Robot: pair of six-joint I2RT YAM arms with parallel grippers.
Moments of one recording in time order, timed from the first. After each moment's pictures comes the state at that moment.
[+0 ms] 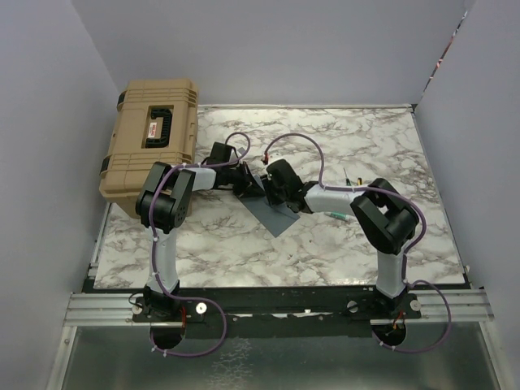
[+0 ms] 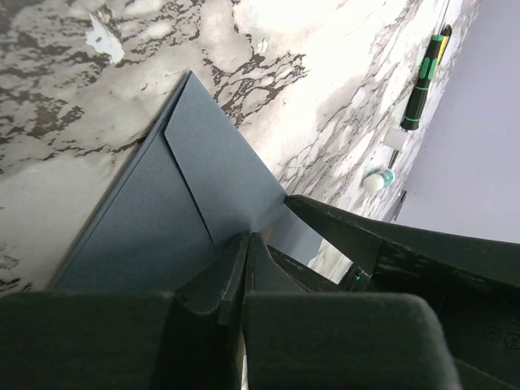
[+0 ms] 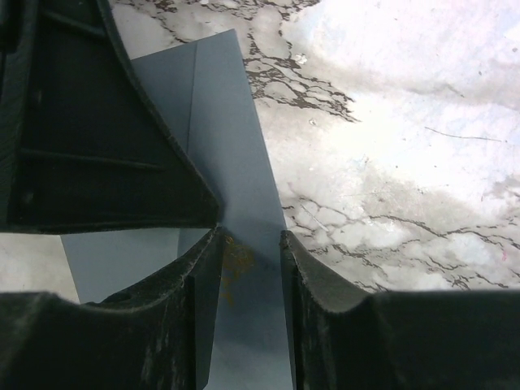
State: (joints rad) left arm -0.32 2.10 1.19 0.01 0.73 -0.77; right arm 0.76 1.95 1.14 0.05 0.18 0.22
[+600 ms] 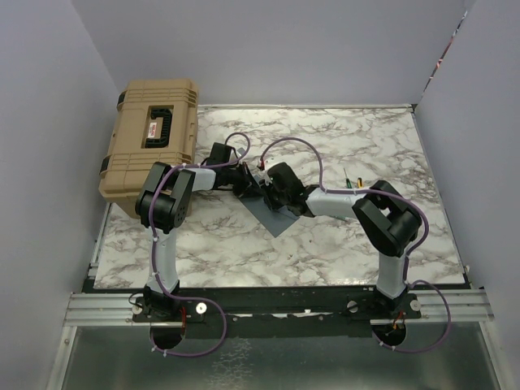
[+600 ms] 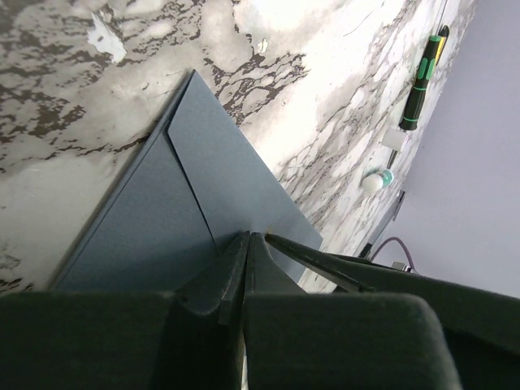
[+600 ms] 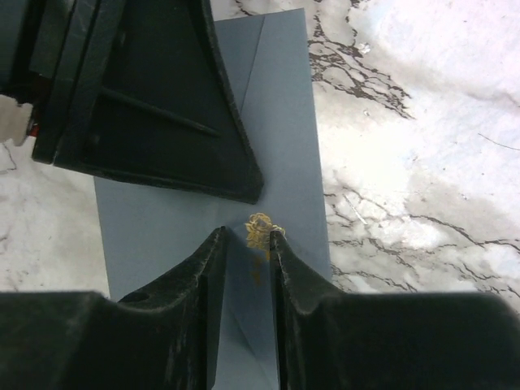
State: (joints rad) left arm -0.32 2.10 1.18 0.03 0.73 -0.77; right arm 0.77 1.92 1.09 0.11 0.09 0.13
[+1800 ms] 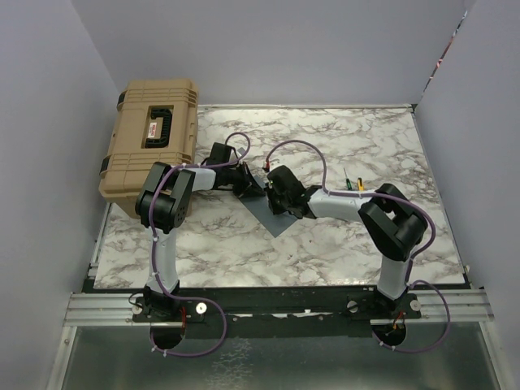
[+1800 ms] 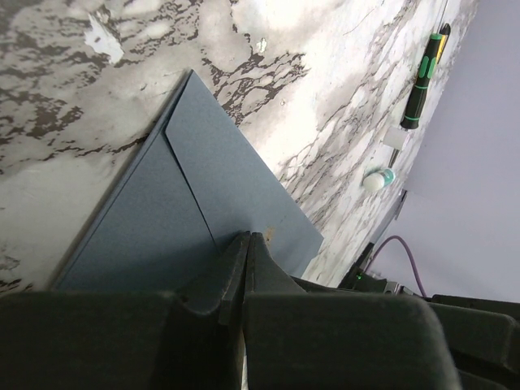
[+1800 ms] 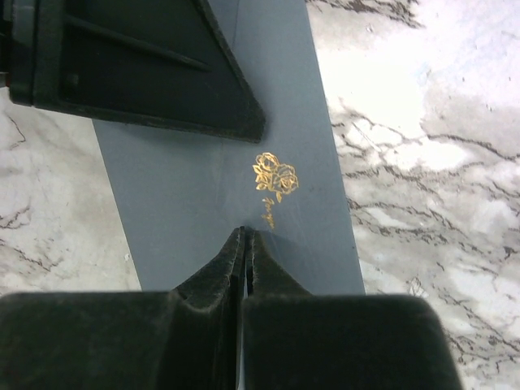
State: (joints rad) left arm -0.31 2.10 1.18 0.01 0.73 -0.76; right arm 0.79 1.88 1.07 -0.03 0.12 0.27
